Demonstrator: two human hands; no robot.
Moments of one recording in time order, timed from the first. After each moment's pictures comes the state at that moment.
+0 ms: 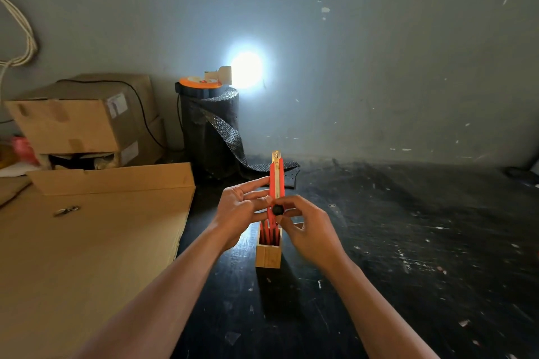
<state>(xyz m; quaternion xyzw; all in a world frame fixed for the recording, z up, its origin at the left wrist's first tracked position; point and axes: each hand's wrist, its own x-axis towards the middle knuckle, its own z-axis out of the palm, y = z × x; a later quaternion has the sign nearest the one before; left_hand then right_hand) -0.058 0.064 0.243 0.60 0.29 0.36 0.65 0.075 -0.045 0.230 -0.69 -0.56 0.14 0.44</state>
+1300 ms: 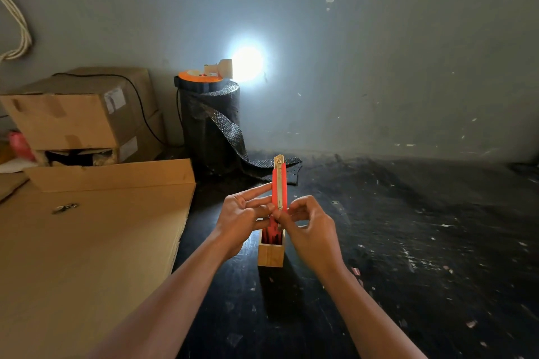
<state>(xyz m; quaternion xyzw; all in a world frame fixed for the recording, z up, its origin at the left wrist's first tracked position) -0.055 0.074 0.220 0.58 0.29 0.34 0.68 0.072 -0.029 0.208 -0.71 -0.48 0.13 0.51</state>
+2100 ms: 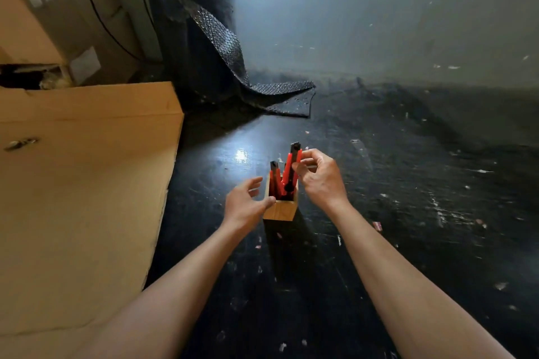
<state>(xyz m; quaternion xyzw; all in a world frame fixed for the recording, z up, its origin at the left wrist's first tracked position) -0.016 0.159 0.051 0.70 0.49 0.23 0.47 0.148 0.102 0.099 -0.76 -0.42 0.22 0.45</state>
